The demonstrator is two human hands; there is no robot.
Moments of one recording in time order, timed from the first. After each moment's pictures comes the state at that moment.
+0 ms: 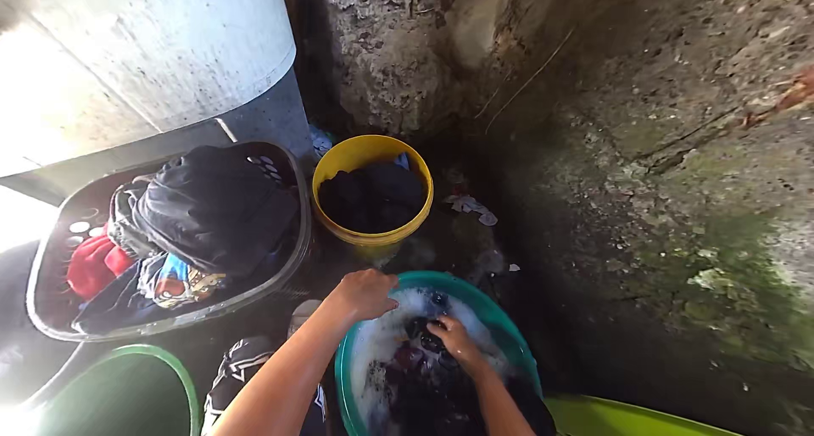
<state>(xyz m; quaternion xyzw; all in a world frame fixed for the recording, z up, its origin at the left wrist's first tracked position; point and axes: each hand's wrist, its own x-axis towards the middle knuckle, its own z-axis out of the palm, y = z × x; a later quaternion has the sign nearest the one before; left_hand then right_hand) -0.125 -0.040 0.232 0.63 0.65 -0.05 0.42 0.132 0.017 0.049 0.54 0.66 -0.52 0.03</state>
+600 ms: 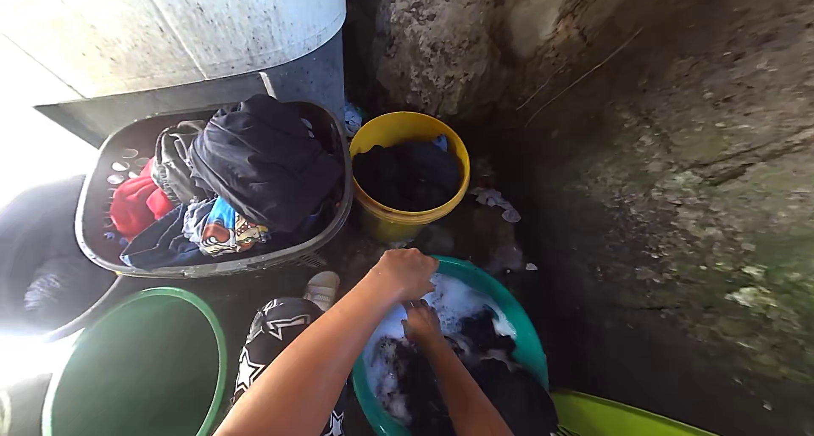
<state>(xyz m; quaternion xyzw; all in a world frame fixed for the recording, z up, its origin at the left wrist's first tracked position) -0.118 -0.051 0.247 0.65 0.65 -0.03 0.41 0.042 -0.038 0.037 0.40 0.82 -0.28 0.30</state>
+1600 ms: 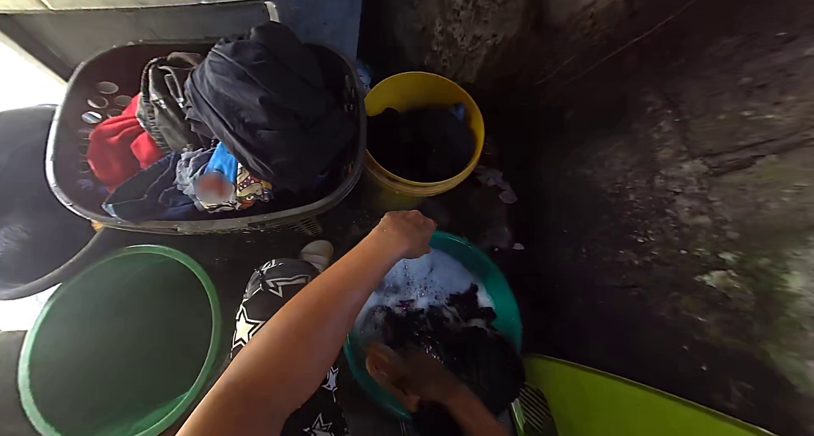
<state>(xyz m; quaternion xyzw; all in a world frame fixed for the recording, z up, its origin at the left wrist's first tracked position) -0.126 -0.053 0.238 0.64 0.67 0.00 0.38 0.125 -0.125 0.102 0.27 0.76 -0.40 0.44</state>
